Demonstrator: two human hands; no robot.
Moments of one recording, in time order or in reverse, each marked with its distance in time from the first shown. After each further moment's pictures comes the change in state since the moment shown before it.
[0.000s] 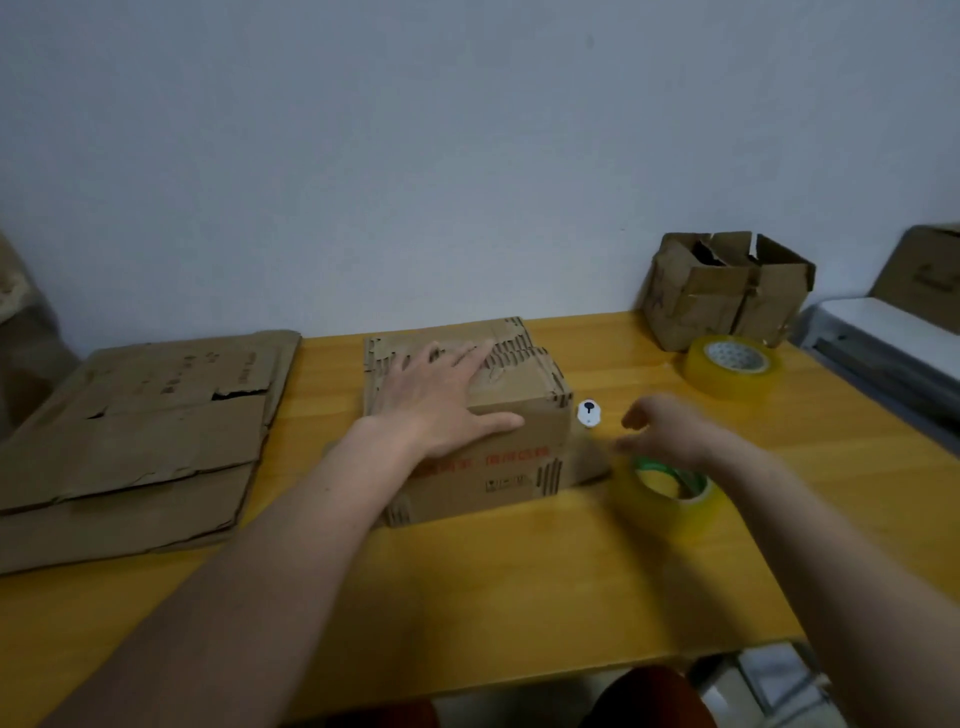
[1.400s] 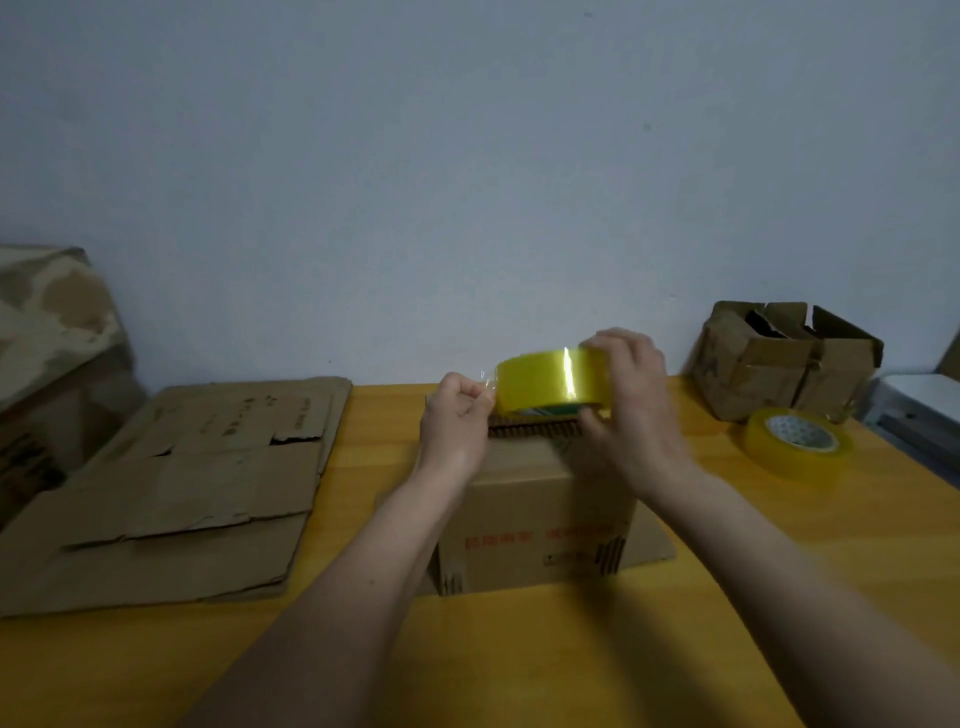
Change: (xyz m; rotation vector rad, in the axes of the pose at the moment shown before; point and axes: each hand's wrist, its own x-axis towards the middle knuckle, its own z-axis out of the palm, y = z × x) left_hand 0.017 -0.035 0.000 -1.113 0.517 -0.327; right_hand -0.003 -0.116 -0.007 0.123 0.701 -0.581
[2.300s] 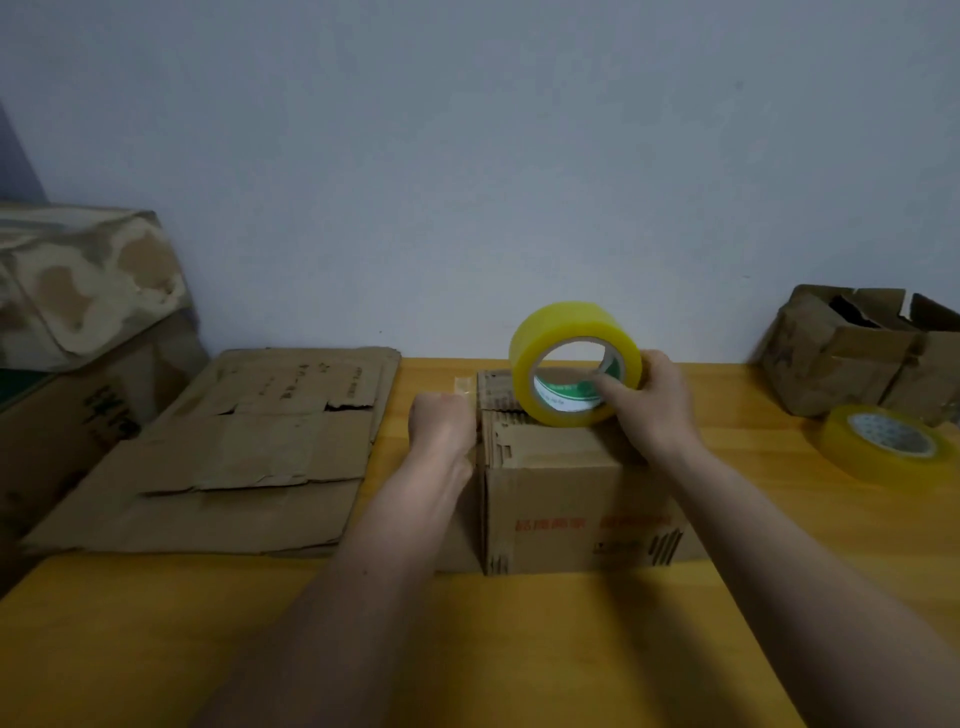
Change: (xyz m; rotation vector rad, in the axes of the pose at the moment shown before) left_hand 0.014 -0.032 -0.038 -0.323 0.223 -0.548; right_hand 0.017 -0.012 0.057 0.507 -0.077 0.491
